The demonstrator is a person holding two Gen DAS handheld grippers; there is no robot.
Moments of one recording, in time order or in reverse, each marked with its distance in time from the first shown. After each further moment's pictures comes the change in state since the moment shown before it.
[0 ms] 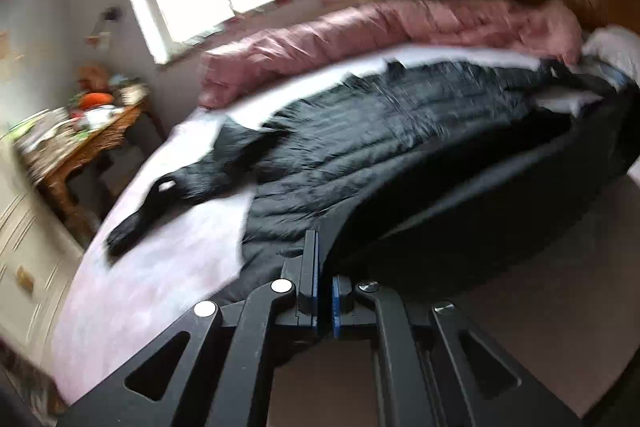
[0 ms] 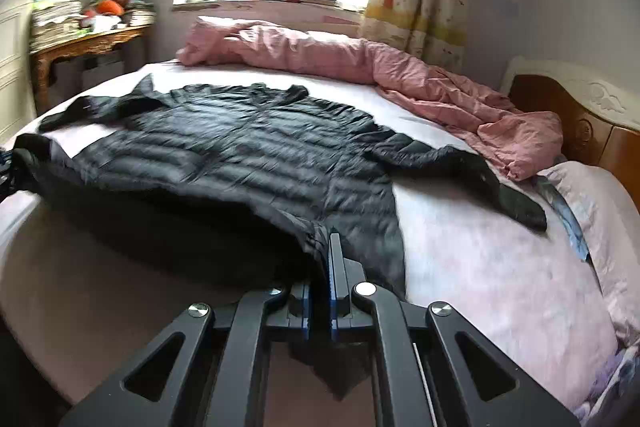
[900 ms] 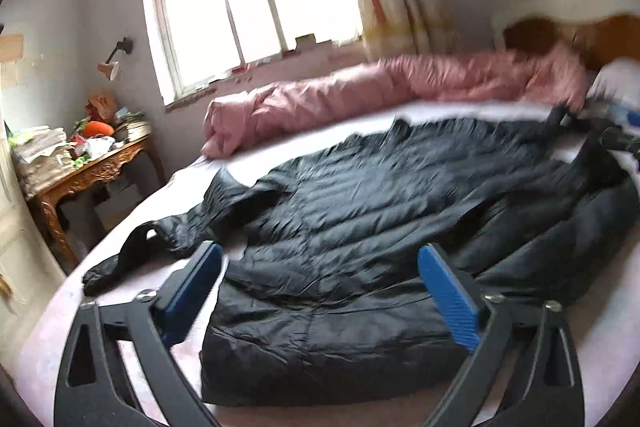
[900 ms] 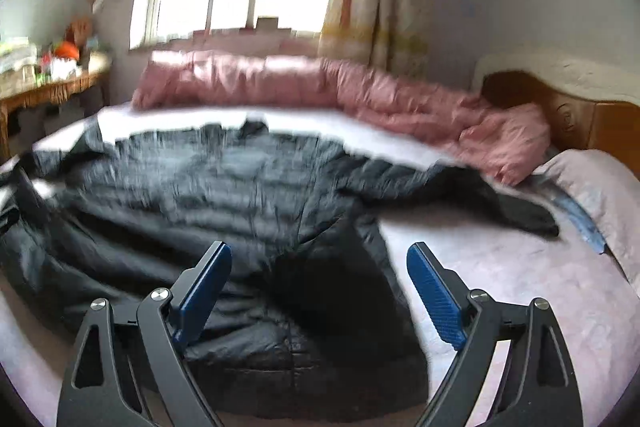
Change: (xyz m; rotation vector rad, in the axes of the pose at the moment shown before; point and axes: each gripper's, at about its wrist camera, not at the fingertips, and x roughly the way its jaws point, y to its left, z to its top) left arm 0.010 -0.001 -0.004 -0.083 -0.287 -0.001; right arm 0.064 -0.017 0.000 0.147 -0.186 -0.077
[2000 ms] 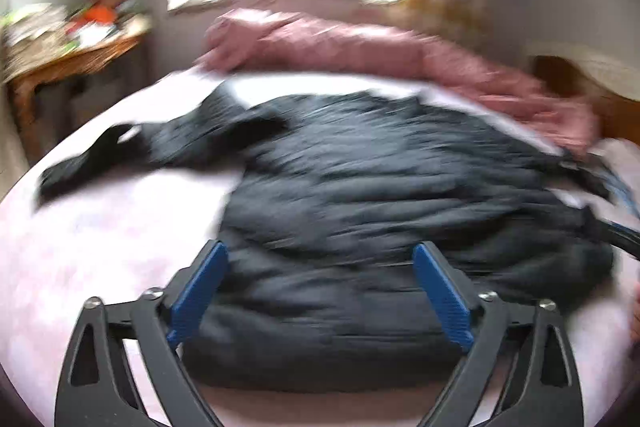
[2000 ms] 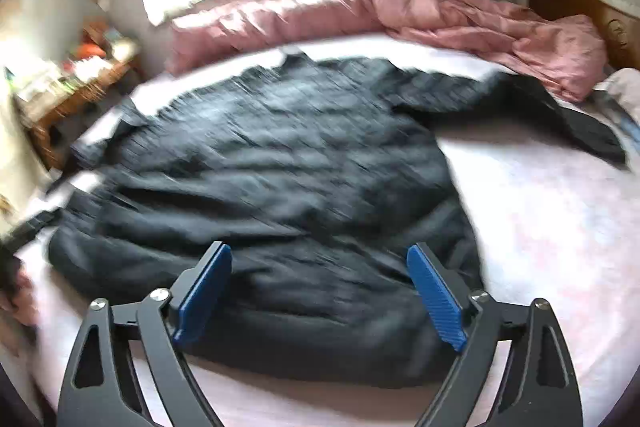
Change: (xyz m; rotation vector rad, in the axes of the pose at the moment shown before) left arm 0.029 0.042 -0.016 -0.270 0.194 -0.156; right arm 0.040 -0.011 -0.007 0.134 0.281 0.305
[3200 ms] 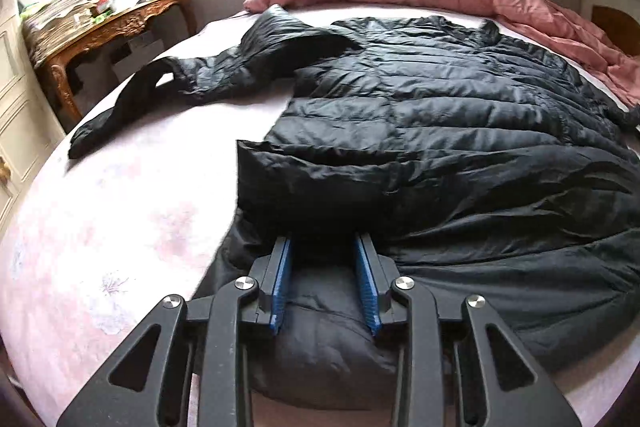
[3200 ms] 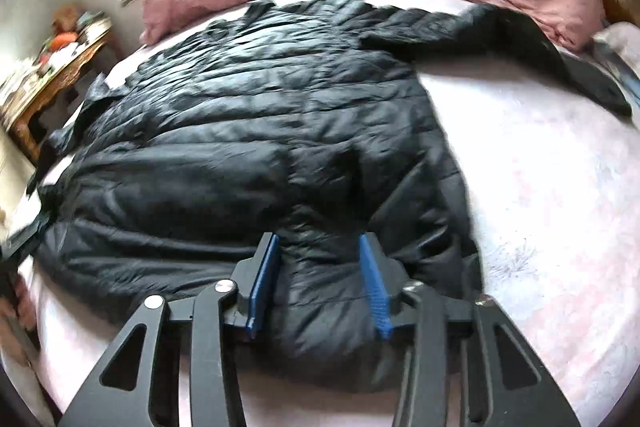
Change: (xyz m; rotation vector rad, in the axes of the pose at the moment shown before) left arm 0.062 0.031 -0.022 -0.027 0.248 0.326; right arm 0.035 -0.041 -0.013 0.083 0.202 -0.094
